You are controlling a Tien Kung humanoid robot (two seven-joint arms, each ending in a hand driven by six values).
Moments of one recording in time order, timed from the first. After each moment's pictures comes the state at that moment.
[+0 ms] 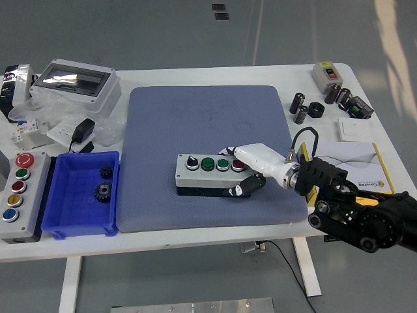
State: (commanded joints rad) left arm -0.08 0.15 -1.43 -0.18 1.37 0.05 0.26; right arm 0.73 -0.41 0.29 1.20 -1.63 -0.19 -0.01
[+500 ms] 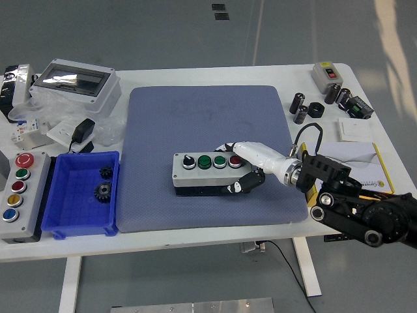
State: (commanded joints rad) left arm -0.09 0.15 -1.43 -0.18 1.37 0.05 0.26; right arm 0.72 -0.43 0.34 1.24 -1.49 -0.13 0.02
